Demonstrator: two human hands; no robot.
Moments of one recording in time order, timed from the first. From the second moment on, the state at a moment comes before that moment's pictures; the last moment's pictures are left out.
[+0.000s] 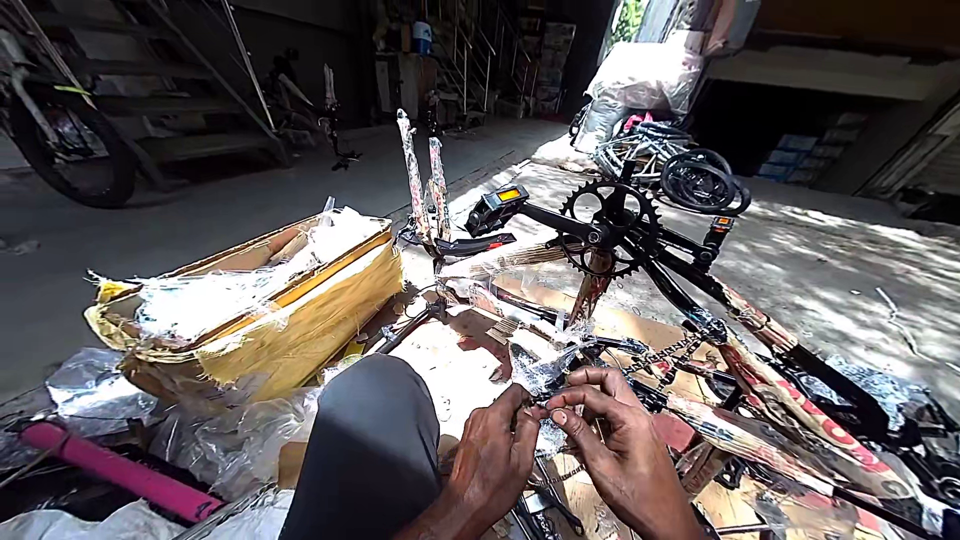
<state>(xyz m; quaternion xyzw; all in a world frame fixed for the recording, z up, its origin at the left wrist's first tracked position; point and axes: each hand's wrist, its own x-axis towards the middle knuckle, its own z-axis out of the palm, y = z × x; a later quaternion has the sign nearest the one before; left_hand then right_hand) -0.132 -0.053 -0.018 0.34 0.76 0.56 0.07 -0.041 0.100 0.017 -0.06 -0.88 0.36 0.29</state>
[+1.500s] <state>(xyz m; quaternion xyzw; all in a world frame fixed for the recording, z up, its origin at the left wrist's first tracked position) -0.202 -0.060 0.054 0.46 0.76 0.45 0.03 -0.029 0.130 -0.232 -0.17 -0.92 0.18 -0.30</state>
